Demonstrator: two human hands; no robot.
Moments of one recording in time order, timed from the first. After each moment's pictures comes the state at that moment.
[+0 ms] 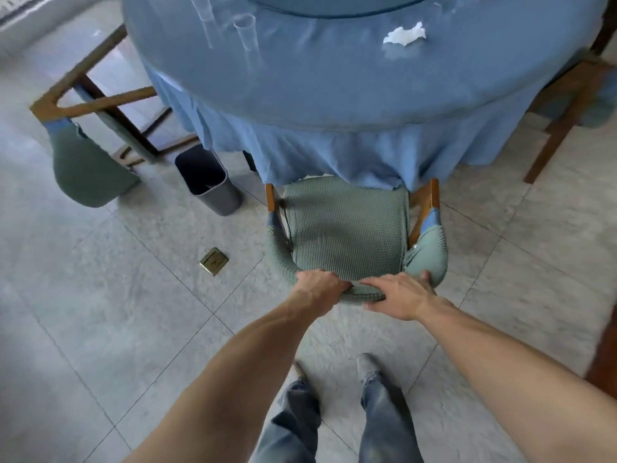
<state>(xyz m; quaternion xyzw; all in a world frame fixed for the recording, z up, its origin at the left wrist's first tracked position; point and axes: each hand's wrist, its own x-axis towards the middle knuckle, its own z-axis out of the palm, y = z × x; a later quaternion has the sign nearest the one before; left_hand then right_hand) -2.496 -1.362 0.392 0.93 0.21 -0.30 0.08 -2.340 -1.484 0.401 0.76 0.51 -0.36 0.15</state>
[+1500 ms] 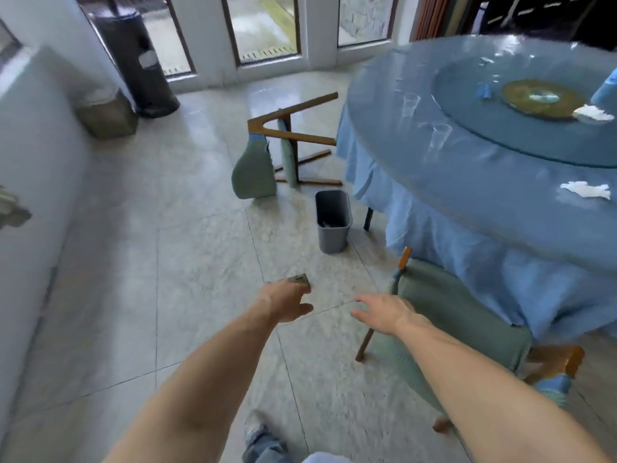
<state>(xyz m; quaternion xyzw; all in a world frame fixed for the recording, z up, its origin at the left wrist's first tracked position) -2.794 -1.285 0.504 0.81 0.54 -0.19 0.17 -2.566 -1.322 0.504 0.65 0.68 -0.29 0.15</state>
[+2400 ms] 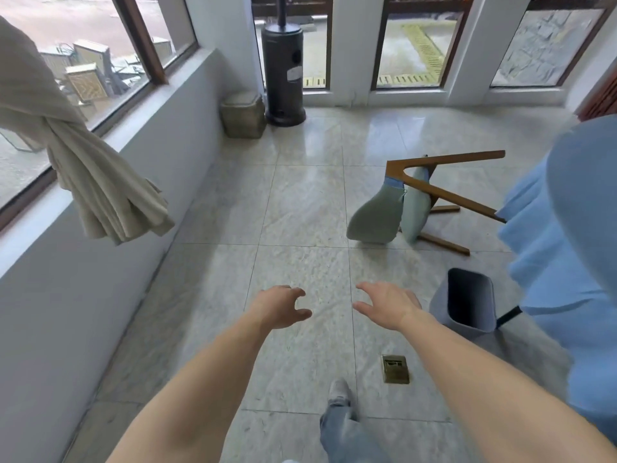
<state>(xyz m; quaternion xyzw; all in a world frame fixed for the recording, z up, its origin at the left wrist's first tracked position) -3.194 -1.054 0.504 0.65 0.72 -0.11 0.22 -2.957 -0.982 0.511 0.51 0.83 -0.18 0.13</state>
